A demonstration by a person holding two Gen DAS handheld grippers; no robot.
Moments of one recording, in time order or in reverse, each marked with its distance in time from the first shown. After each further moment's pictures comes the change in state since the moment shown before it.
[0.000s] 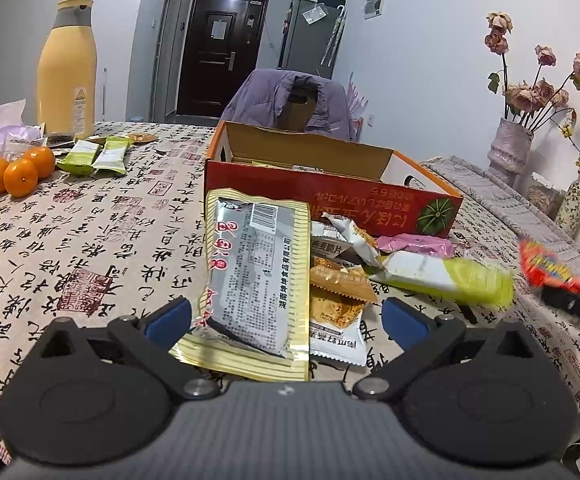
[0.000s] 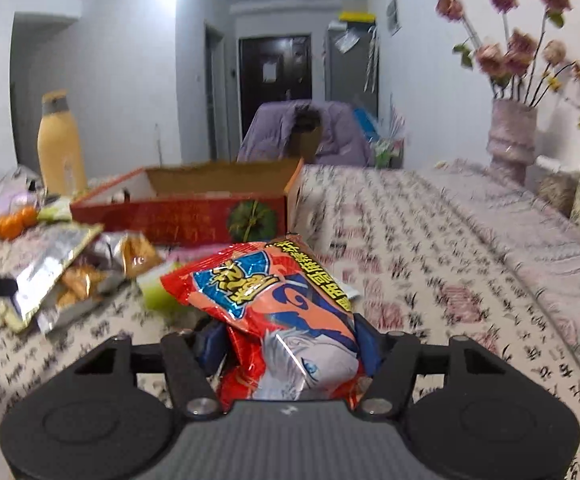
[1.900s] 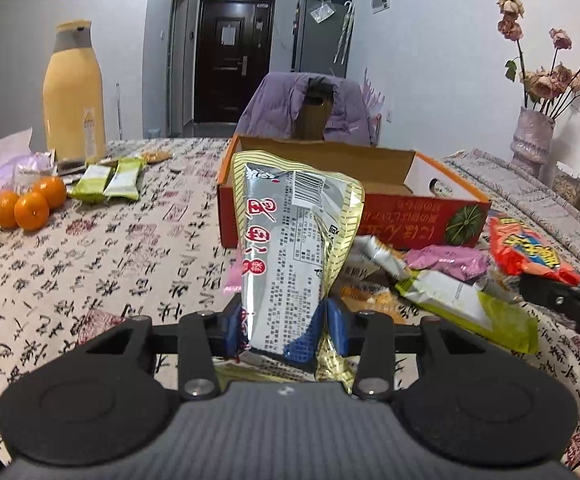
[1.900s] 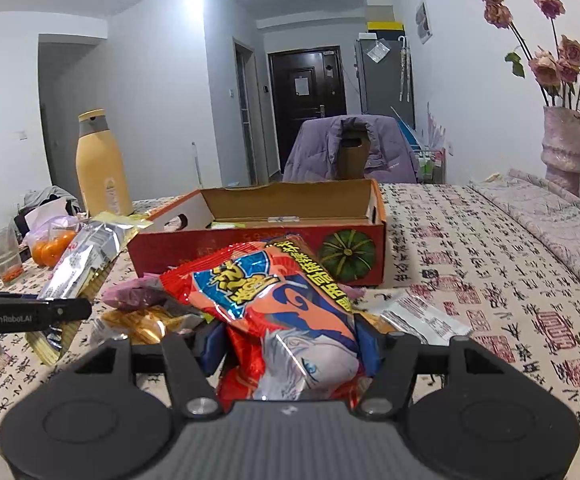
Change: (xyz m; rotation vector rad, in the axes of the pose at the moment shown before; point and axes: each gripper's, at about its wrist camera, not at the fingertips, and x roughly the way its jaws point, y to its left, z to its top) left arm 0.017 -0.009 0.026 0.065 -0.007 0.090; right arm 0.033 0.061 0.019 0.018 -0.035 0.132
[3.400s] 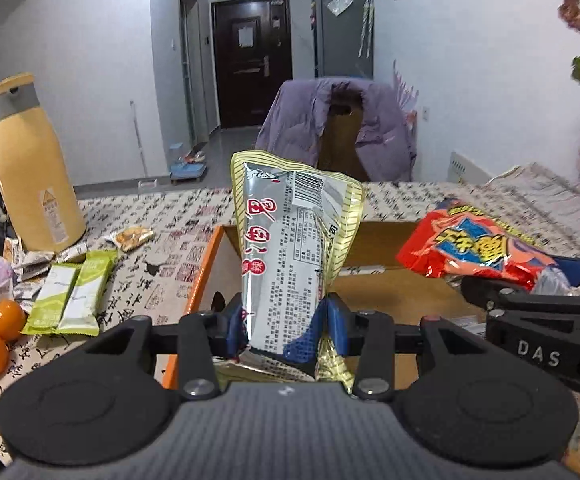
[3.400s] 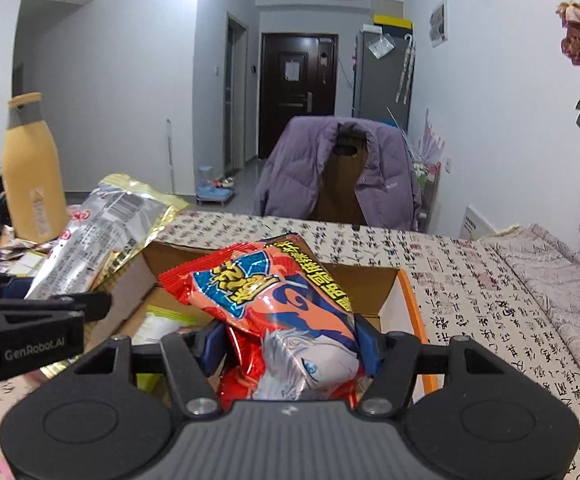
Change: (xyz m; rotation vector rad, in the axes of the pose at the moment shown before) left arm 0.162 -0.034 0.147 0.057 0.038 0.139; right arm 0.193 0.017 0.142 -0.094 0.071 -0.114
